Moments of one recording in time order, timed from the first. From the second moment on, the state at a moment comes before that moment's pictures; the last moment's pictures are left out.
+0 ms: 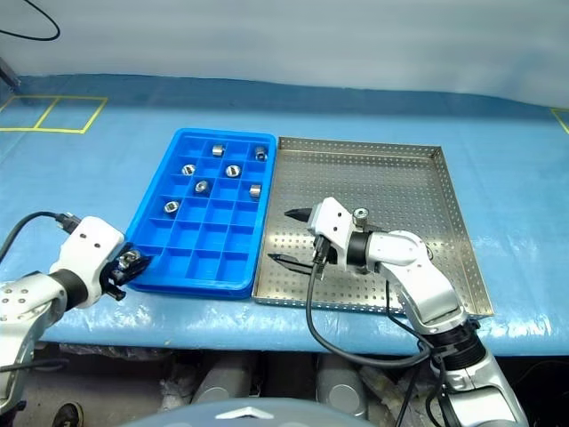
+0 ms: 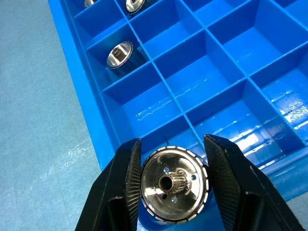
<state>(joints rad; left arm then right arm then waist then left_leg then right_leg) 0.16 0.75 0.30 -0.77 -0.12 1.10 -0.61 -0.27 -0.50 0.23 -0.33 0.30 0.38 0.87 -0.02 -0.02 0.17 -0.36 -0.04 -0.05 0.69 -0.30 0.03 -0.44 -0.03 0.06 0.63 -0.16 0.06</state>
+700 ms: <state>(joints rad) -0.22 0.59 0.20 -0.68 -0.31 0.94 -0.59 -0.26 -0.53 0.18 -0.34 0.28 0.38 0.82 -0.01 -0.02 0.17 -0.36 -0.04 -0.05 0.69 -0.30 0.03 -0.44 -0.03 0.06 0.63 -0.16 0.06</state>
